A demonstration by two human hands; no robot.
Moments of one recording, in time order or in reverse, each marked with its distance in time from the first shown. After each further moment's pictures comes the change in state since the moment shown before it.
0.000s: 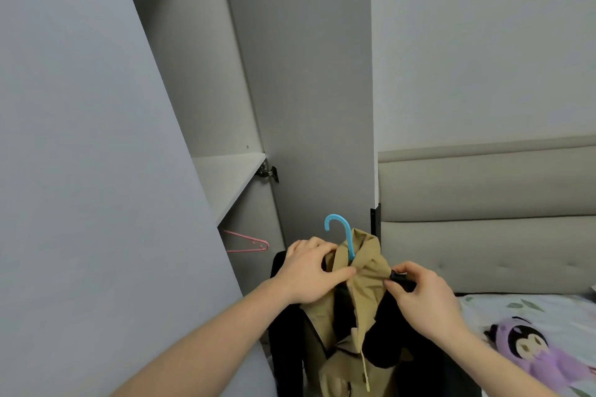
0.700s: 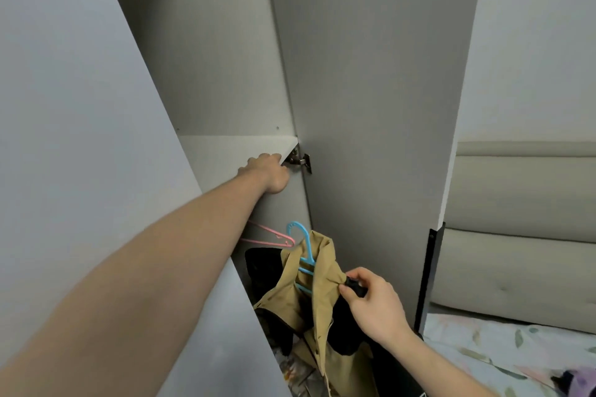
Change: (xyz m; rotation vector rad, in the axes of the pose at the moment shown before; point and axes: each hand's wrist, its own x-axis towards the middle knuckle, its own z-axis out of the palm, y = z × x) left_hand 0.167 -0.140 -0.143 0.298 0.095 -0.611; right_hand 0.106 -0.032 0.148 0.184 -0.340 -0.102
